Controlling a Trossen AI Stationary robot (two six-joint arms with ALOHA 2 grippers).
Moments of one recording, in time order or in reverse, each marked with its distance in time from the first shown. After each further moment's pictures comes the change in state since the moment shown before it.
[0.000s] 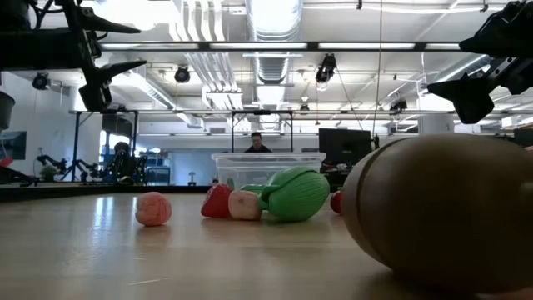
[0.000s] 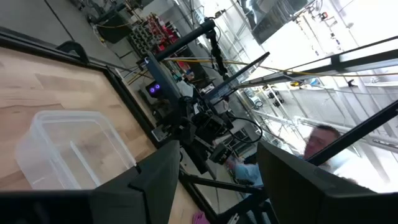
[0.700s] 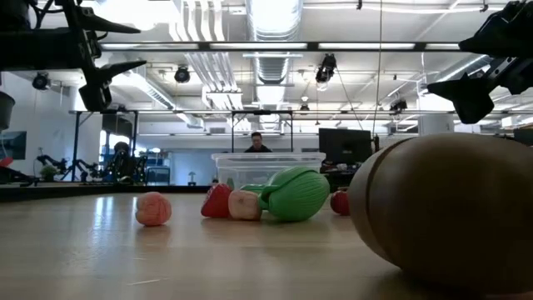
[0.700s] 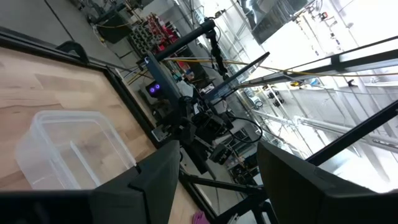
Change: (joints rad) left arm 0.000 0.000 0.000 0.000 0.000 0.000; right arm 0.000 0.000 0.000 0.007 0.003 0.000
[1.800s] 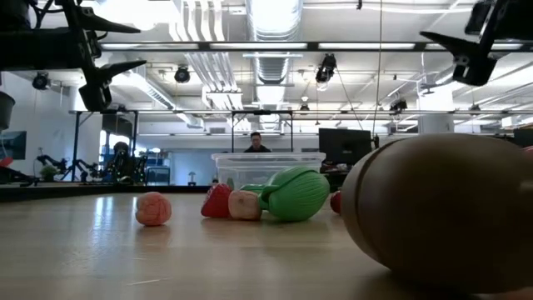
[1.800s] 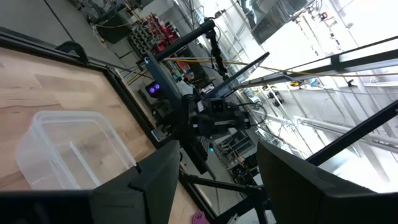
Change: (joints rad) left arm 0.000 0.000 0.001 0.000 0.000 0.000; right arm 0.003 0.106 0.135 0.257 0.131 0.573
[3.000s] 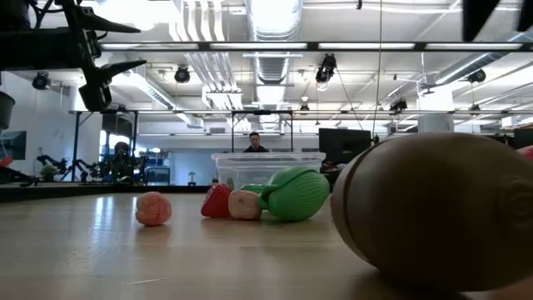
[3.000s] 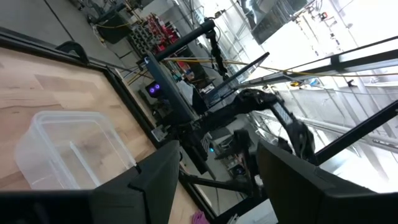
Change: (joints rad) left arm 0.000 0.000 0.000 0.000 0.000 0.000; right arm 0.277 1.416 1.354 -1.838 -0.104 -0.268
